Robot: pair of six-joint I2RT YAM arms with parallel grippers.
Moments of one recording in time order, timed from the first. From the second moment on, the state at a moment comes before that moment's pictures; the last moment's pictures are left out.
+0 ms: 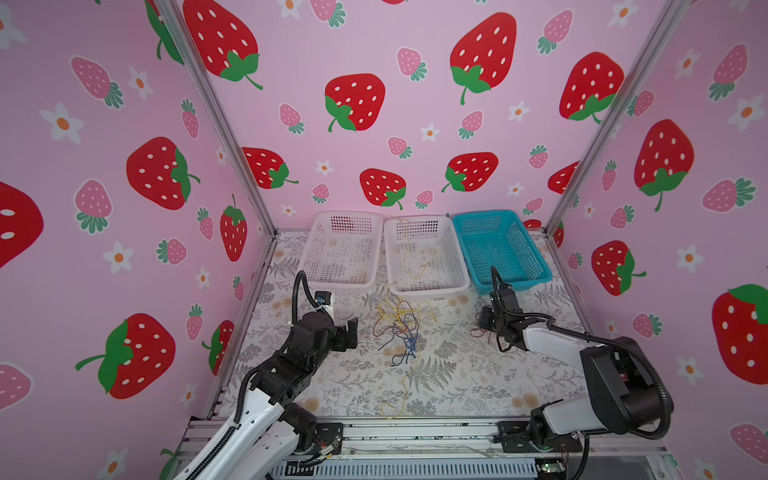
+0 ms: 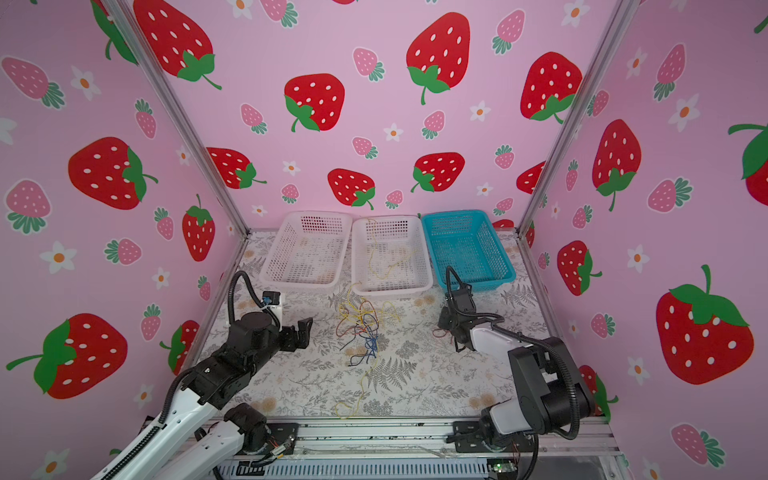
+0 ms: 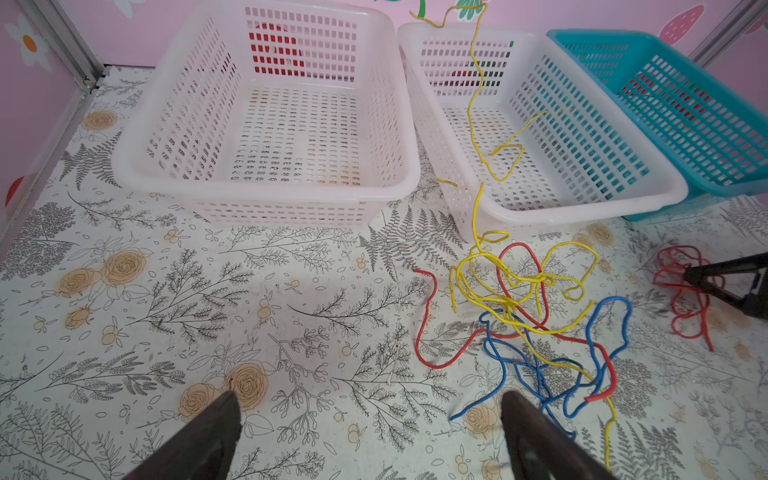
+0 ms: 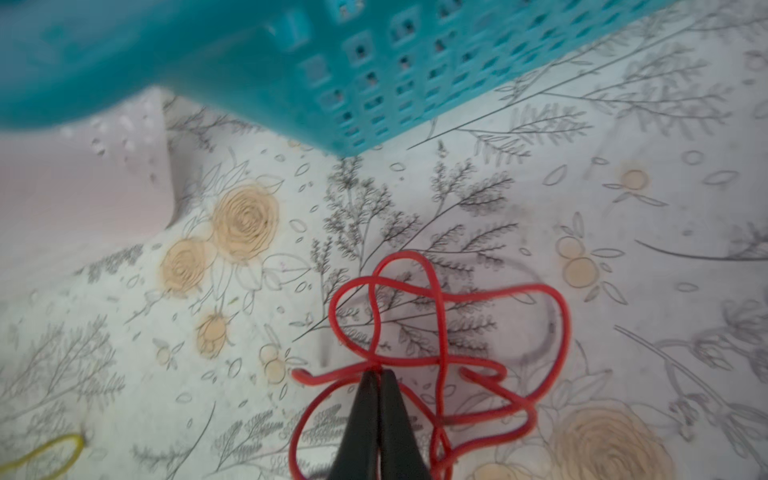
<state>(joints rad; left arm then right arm) -0.48 0.66 0.60 -0.53 -0.23 -0.29 0.42 1.43 0.58 -0.03 0.12 0.52</state>
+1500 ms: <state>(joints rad) -0.71 0.90 0.53 0.07 0.48 -0.71 0.67 0.94 0.56 0.57 -0.73 0.46</state>
